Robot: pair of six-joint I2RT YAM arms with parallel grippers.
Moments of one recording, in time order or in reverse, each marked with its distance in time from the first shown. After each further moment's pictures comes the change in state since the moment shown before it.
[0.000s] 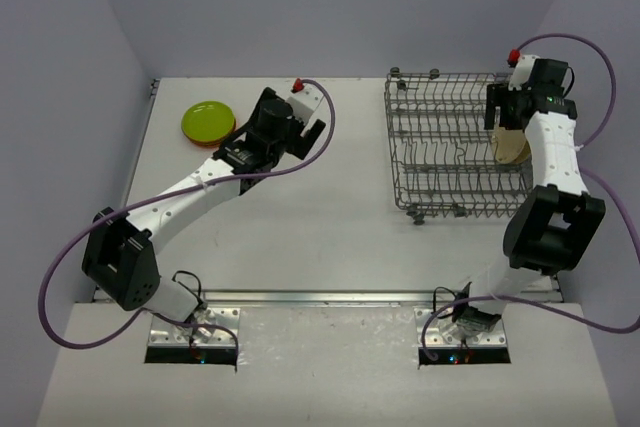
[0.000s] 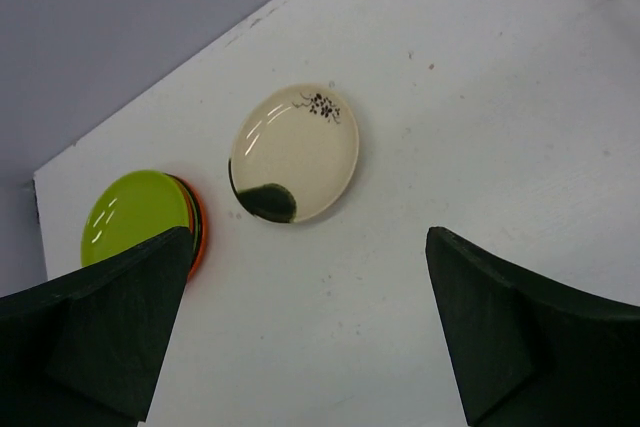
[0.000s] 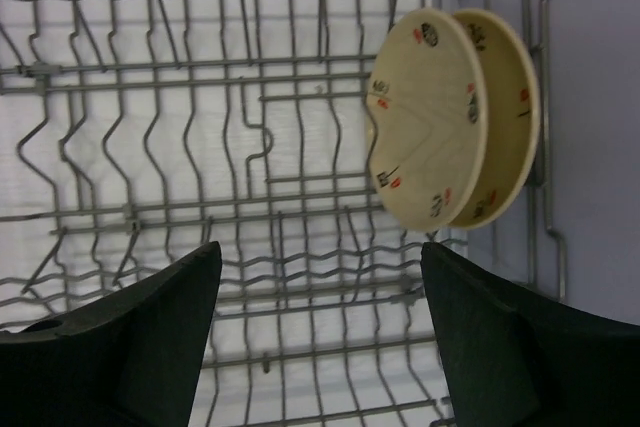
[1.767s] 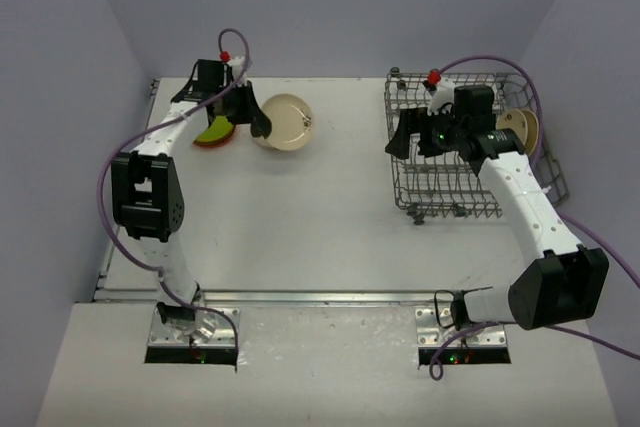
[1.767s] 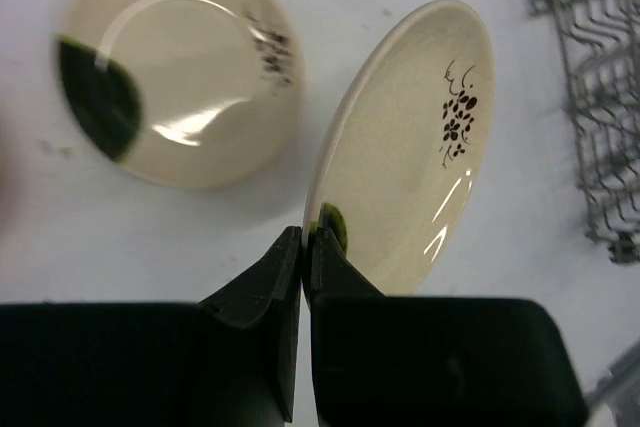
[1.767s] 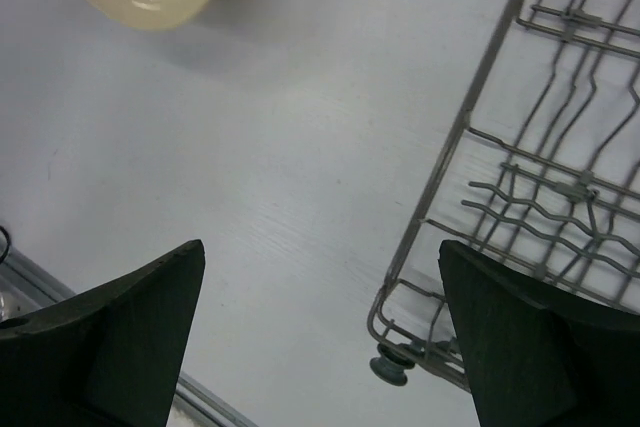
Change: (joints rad) left arm 0.480 0.388 0.348 -0.308 0.823 -0.438; right arm 0.466 -0.334 -0.294 0.030 -0.344 0.335
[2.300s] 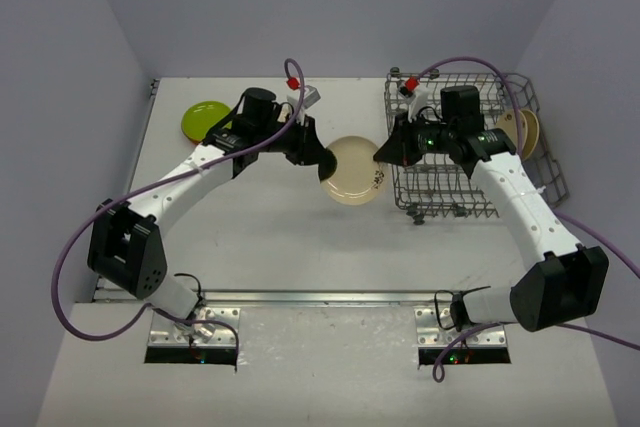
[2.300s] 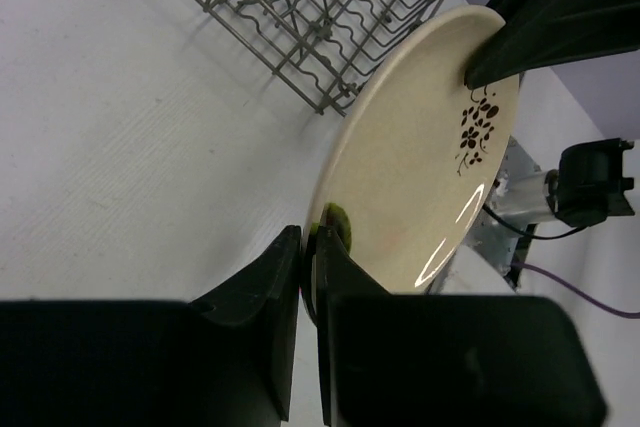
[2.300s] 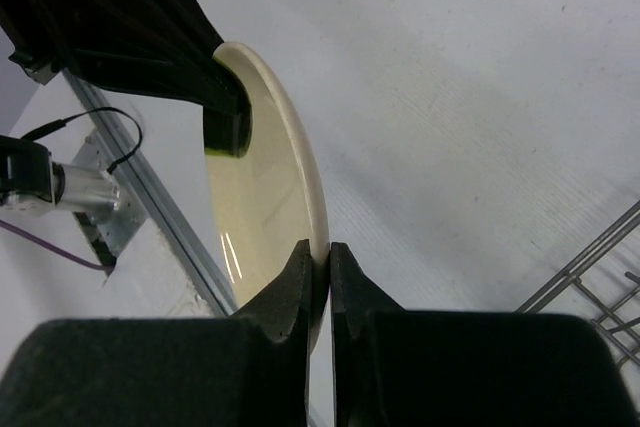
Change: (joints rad) left arm -0.332 -0.331 -0.304 0.200 0.204 -0.030; right arm 0.063 -0.002 0.006 -0.011 -0.304 -0.061
